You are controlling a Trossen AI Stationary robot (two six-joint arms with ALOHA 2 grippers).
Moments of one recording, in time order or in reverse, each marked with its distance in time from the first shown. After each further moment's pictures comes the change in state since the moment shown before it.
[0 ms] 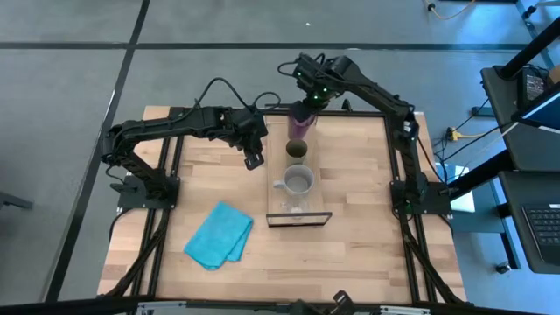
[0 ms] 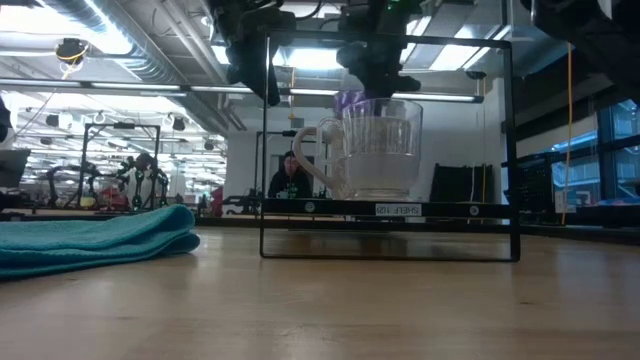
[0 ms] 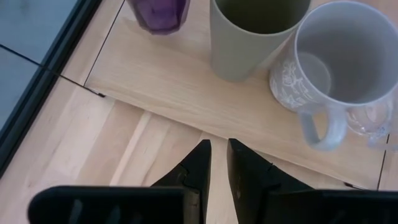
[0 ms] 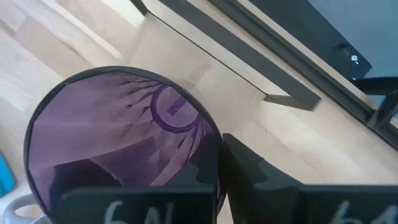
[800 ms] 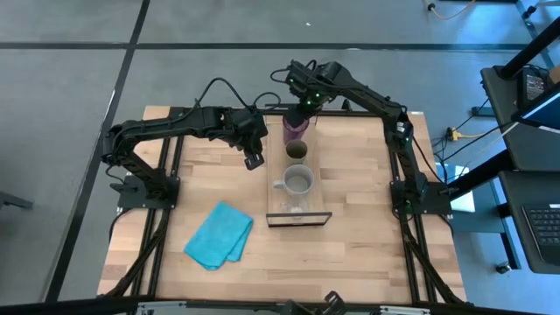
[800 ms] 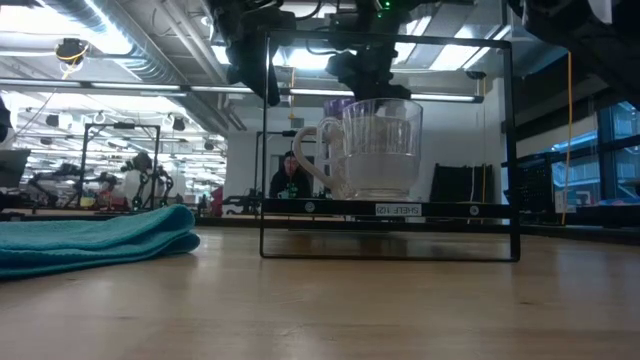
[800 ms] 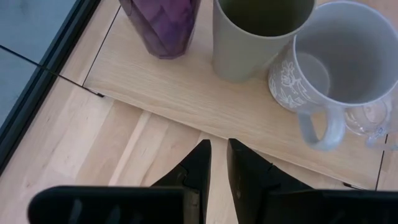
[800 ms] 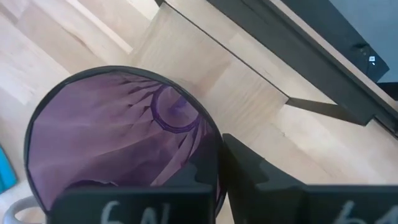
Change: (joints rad) left arm 0.000 0.000 0.000 0.000 0.002 -0.004; right arm 0.030 0.051 -0.001 0.031 -0.019 -0.002
